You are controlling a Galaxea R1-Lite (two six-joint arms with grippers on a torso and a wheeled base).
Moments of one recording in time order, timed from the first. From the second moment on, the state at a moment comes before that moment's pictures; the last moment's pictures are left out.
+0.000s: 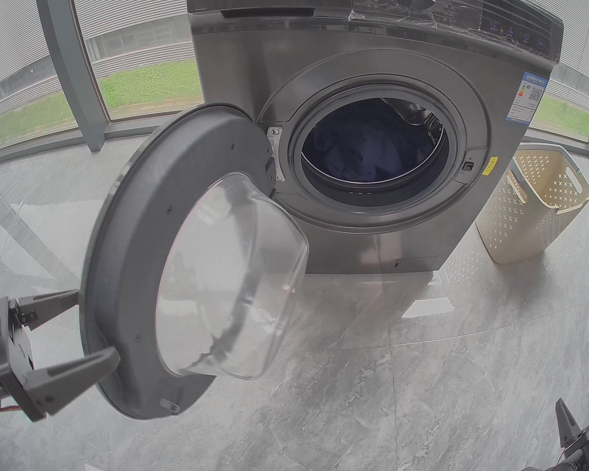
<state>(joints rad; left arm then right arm) -0.36 0.83 -0.44 -0.30 -0.40 -0.10 0.01 0.02 -0.02 0.04 0.02 0.00</state>
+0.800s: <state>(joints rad) -0.34 1.08 -0.49 -0.49 -0.27 -0.06 0.01 0.02 -0.02 0.04 0.02 0.00</state>
